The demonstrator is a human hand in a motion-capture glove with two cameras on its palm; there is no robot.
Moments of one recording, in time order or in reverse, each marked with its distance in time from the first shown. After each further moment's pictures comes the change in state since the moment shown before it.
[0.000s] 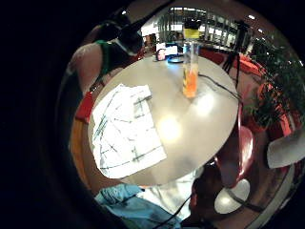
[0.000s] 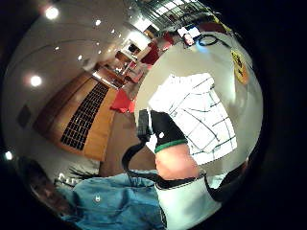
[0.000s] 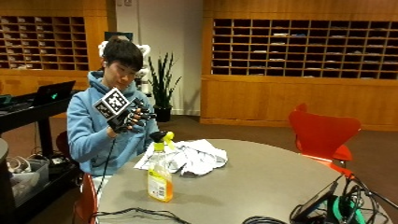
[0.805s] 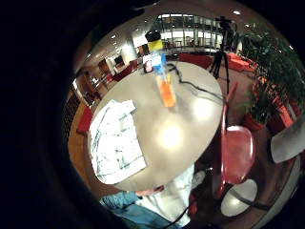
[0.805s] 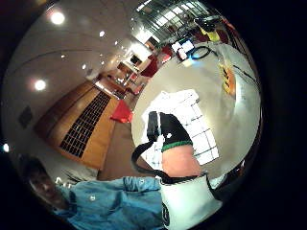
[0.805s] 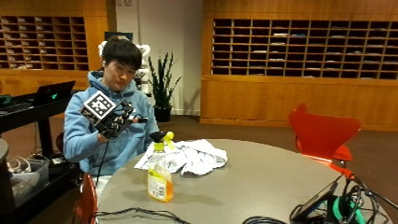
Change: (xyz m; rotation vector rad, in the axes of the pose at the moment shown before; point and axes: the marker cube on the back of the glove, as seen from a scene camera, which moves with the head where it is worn) arm 0.055 -0.019 -0.022 0.137 -0.022 0.004
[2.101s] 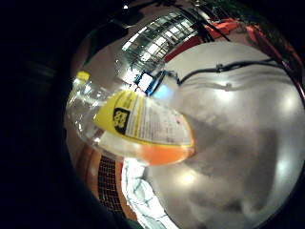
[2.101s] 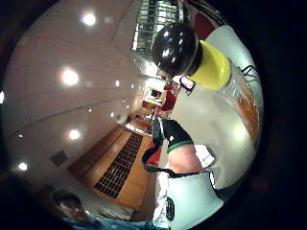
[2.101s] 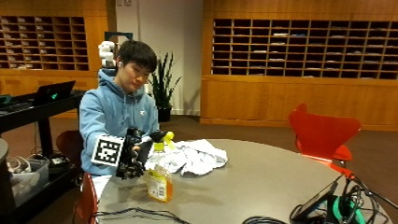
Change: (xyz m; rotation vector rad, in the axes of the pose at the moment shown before) arm 0.092 -0.126 0.115 0.302 -0.449 0.521
